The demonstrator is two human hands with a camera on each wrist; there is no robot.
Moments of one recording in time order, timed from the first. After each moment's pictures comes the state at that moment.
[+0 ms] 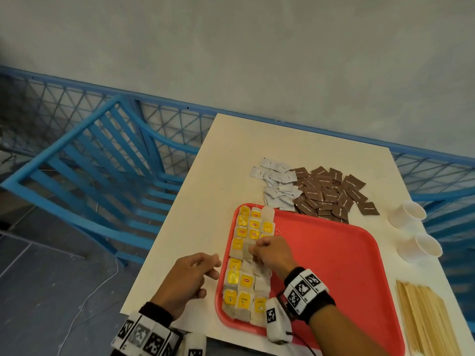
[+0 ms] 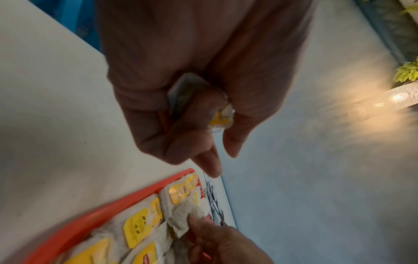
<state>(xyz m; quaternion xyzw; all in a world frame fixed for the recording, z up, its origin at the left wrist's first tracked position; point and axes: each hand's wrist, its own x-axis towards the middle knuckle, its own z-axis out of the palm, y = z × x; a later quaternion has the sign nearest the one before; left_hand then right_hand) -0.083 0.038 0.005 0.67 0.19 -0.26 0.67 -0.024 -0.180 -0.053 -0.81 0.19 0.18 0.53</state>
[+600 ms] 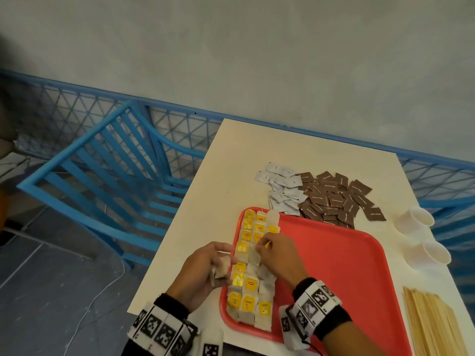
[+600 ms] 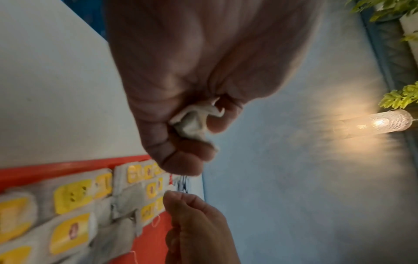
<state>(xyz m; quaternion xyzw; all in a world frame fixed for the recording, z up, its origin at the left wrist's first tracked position) -0.070 0.020 0.028 0.53 0.20 -0.27 0.77 -0.033 -0.176 -0.018 -0.94 0.03 0.09 0.34</state>
